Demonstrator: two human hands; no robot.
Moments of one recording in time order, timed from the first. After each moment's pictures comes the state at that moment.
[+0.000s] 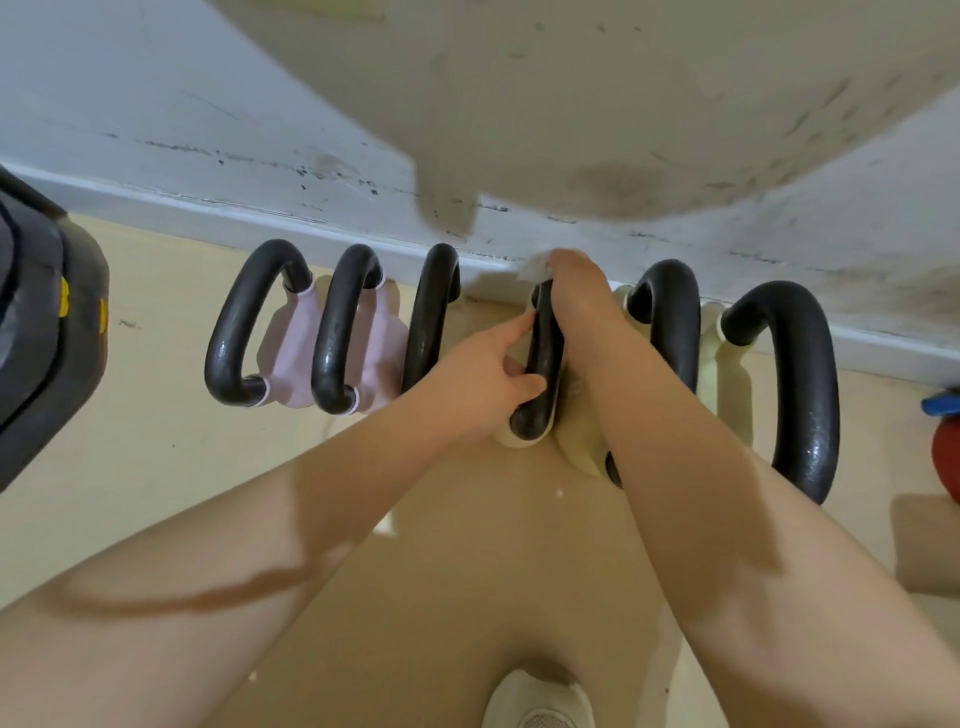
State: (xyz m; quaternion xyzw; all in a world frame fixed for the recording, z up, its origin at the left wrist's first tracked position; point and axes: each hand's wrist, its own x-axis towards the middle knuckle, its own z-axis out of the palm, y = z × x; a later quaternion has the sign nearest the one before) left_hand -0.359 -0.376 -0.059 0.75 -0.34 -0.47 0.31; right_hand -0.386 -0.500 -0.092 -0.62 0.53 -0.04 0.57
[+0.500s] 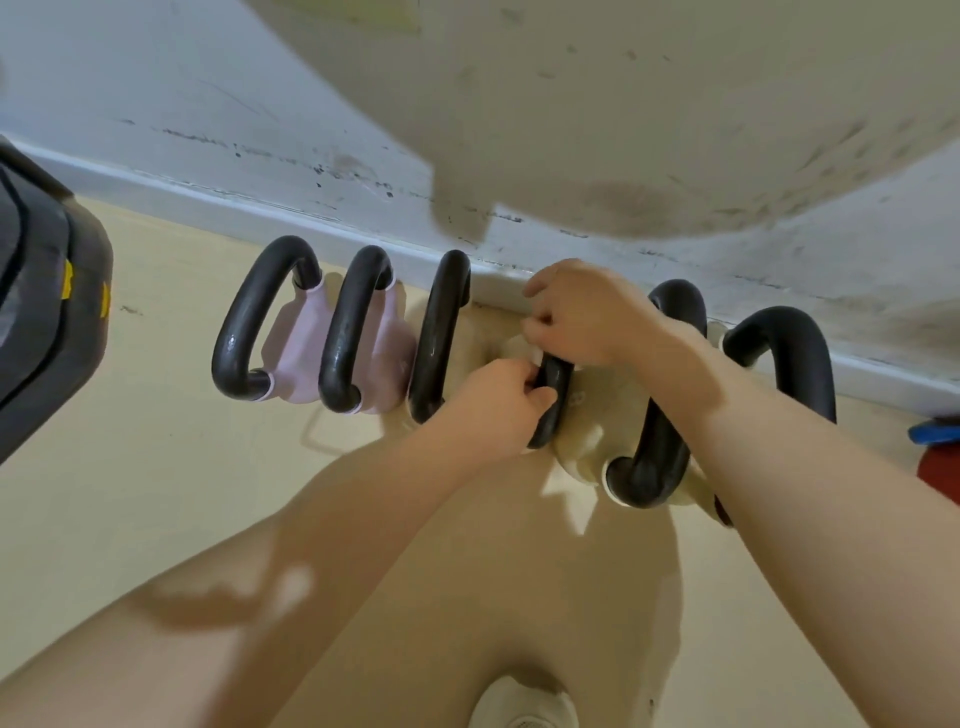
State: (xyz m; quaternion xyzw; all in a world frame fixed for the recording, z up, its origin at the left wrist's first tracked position) left_hand -0.373 -0.375 -0.055 0.79 -0.30 -0.46 0.28; right_hand -0.398 -0.512 -0.077 -0.93 0.27 0.14 0.22
